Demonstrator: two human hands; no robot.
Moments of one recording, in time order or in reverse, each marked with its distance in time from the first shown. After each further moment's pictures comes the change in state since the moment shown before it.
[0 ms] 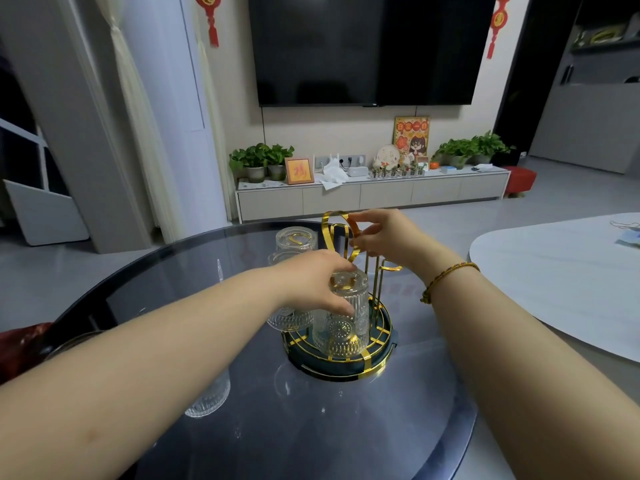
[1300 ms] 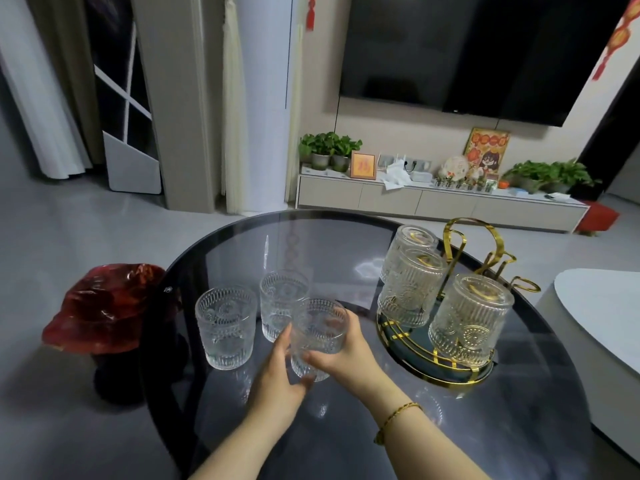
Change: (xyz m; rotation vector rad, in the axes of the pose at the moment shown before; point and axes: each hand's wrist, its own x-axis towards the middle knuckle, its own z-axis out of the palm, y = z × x) left_hand -0.159 -0.132 0.154 -0.848 0.687 -0.647; right_hand -0.059 -0.007 0.251 0.344 -0.137 0.024
